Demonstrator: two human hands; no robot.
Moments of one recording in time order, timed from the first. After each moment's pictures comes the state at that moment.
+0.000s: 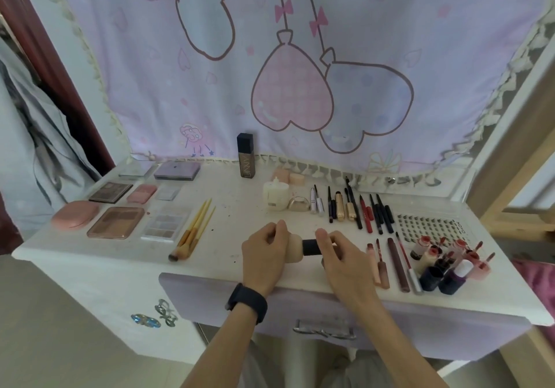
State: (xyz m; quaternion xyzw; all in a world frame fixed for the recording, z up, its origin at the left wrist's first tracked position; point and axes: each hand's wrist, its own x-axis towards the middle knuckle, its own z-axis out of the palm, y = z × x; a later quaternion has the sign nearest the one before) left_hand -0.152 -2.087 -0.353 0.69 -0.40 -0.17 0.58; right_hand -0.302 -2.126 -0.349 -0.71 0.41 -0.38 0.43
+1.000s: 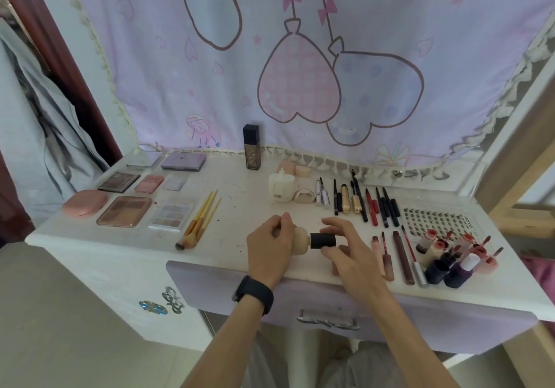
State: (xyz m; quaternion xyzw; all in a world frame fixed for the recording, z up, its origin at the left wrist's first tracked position) left_hand -0.159 -2.082 -0.354 0.69 -0.38 -0.15 0.60; right_hand -0.317 -2.127 -0.353 -0.70 0.38 -0.35 0.50
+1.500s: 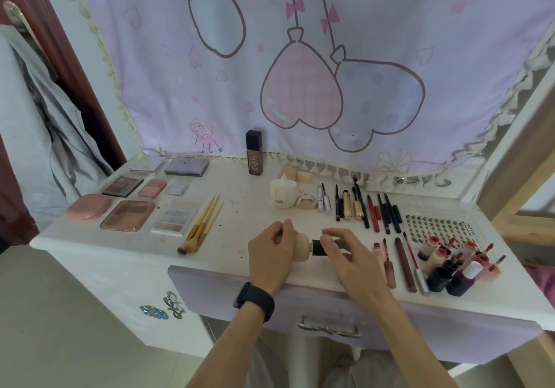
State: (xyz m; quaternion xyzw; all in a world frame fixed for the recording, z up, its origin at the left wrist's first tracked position) left_hand -0.157 -2.083 -0.358 0.69 -0.39 -0.14 0.60; right_hand -0.316 -2.128 -0.346 -0.72 0.40 -0.33 0.46
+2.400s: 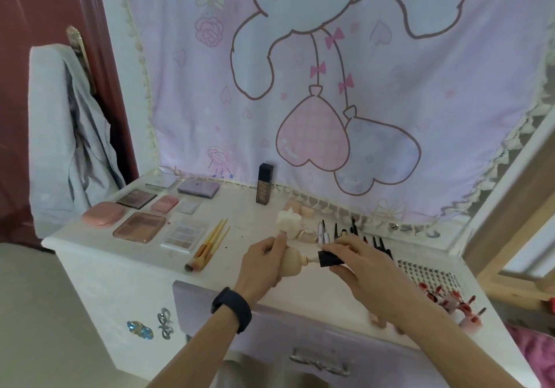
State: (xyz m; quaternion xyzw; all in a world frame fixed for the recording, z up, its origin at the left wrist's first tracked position) left_hand -0.132 -2.061 -0.304 0.65 -0.35 -0.32 0.59; right_hand -0.333 -2.140 -0.253 -0.95 0.27 -0.15 0.03
